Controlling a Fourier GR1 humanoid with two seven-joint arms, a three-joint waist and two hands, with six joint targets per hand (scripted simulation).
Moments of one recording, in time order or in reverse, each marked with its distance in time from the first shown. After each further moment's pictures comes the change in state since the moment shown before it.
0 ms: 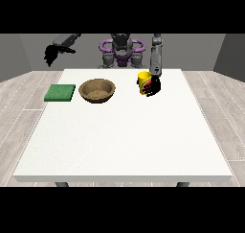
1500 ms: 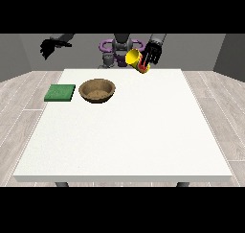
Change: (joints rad) left arm -0.385 0.163 -0.458 0.007 -0.744 0.148 1.037; right arm 0.015 -0.042 -0.041 0.328 0.015 0.070 -0.027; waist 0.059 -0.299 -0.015
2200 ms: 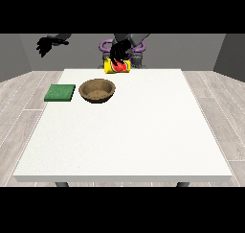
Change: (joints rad) left arm -0.167 -0.152 -0.406 0.099 -0.525 -0.211 0.270; right arm -0.036 -0.039 -0.010 0.078 -0.014 0.060 -0.004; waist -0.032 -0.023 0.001
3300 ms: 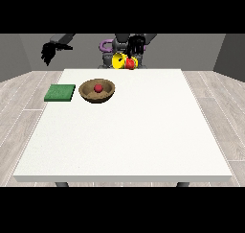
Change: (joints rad) left arm 0.088 -0.049 0.240 -0.169 0.134 0.060 0.017; right arm 0.004 0.025 -0.035 0.024 -0.017 -0.096 0.066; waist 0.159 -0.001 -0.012
